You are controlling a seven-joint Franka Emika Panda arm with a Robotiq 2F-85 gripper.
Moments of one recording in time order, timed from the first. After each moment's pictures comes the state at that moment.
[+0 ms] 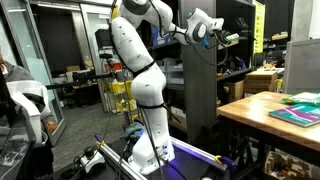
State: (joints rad) arm -1.03 -0.41 0.86 -2.29 0.37 3.09 0.79
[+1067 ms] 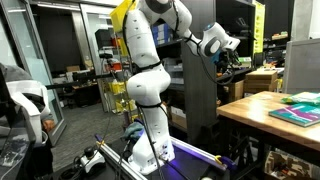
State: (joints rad) arm -1.28 -0.16 1.06 -2.34 0.37 3.14 0.81
